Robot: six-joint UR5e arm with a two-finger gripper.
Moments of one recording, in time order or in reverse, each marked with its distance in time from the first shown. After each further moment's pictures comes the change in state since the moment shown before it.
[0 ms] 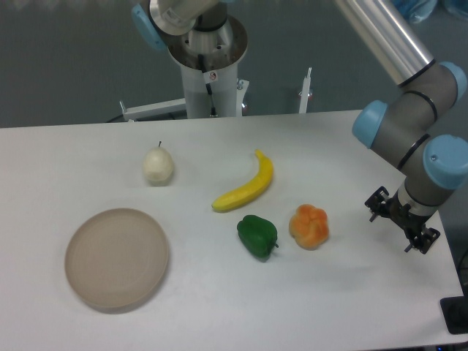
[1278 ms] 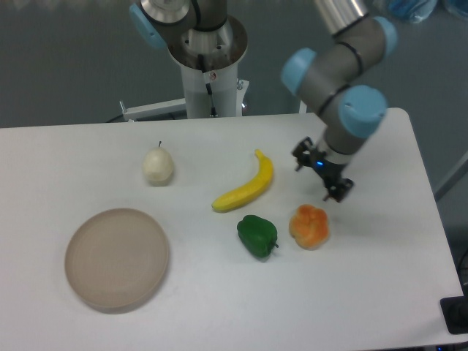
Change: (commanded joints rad) arm -0.124 0.445 -0.676 0.102 -0.083 -0.090
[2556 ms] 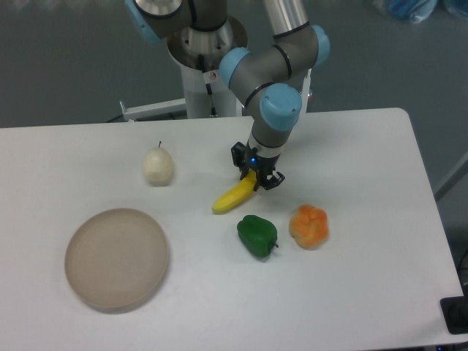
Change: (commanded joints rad) arm -0.037 0.012 -0.106 0.194 -0.022 -0.240
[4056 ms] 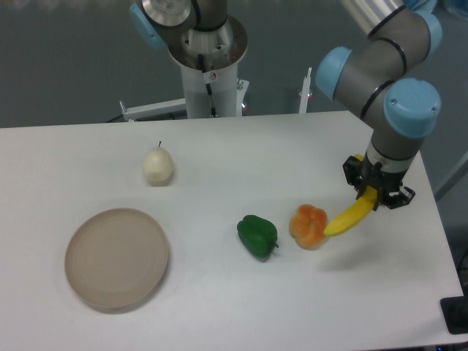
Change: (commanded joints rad) arm 0.117 -0.262 0.637 -0.305 0.144 0.225
